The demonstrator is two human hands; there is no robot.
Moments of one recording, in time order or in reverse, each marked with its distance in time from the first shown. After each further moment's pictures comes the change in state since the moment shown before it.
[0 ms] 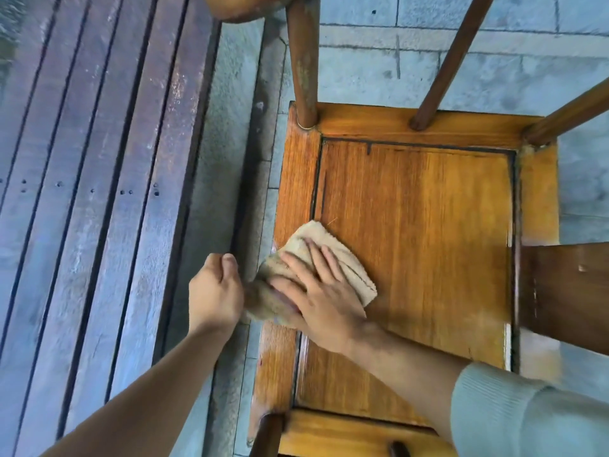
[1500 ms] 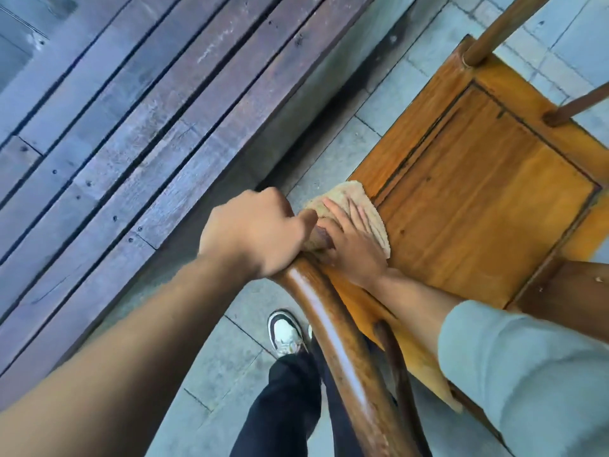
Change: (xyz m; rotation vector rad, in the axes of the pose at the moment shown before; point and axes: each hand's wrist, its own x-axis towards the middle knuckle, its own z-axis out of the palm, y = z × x) left_hand -0.189 -0.046 -0.135 0.366 -0.142 -0.059; right_hand -0.066 -0.088 0.037 0.054 -0.314 -0.177
